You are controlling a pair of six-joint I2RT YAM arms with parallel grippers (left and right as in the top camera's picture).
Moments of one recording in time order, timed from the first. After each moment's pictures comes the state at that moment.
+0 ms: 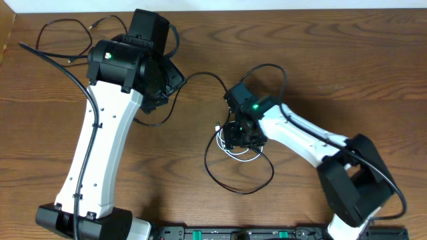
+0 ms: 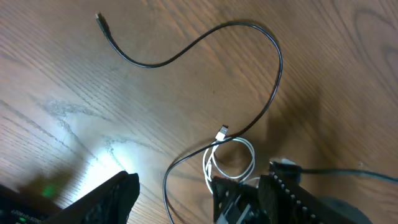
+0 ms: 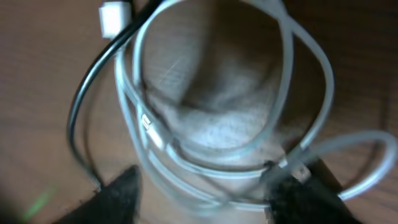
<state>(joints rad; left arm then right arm) -0.27 1.63 1.87 -1.49 -0.04 -0.93 0.67 1.88 1.24 -0.78 -0.21 0.56</state>
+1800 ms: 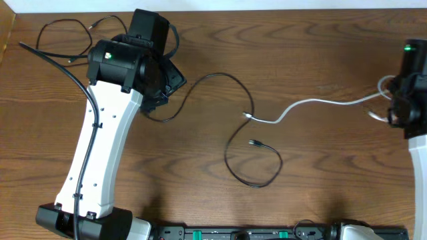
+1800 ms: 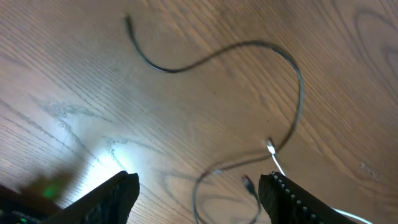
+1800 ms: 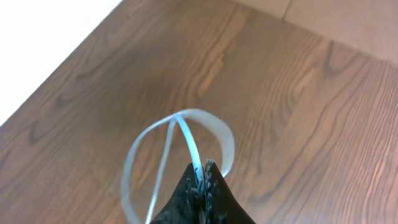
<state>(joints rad) -0.27 1.63 1.87 -1.49 -0.04 -0.93 -0.12 1.30 1.46 -1.05 0.57 0.73</state>
